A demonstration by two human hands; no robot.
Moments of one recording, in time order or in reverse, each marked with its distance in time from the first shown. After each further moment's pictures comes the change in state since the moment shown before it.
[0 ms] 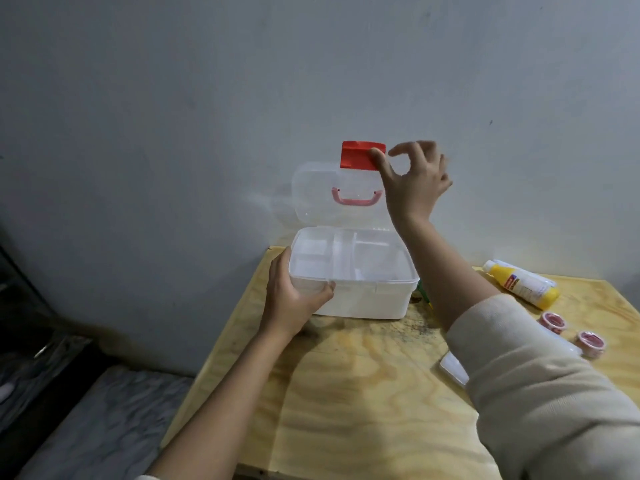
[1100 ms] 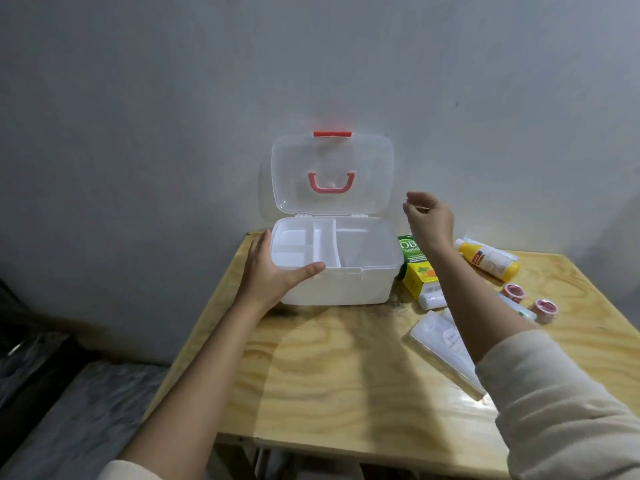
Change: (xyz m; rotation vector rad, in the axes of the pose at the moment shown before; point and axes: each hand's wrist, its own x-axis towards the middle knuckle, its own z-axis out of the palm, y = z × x) left_hand -0.001 0.024 -0.009 0.086 -0.143 -0.138; right_hand -0.033 0.086 -0.061 0.153 -0.303 0.390
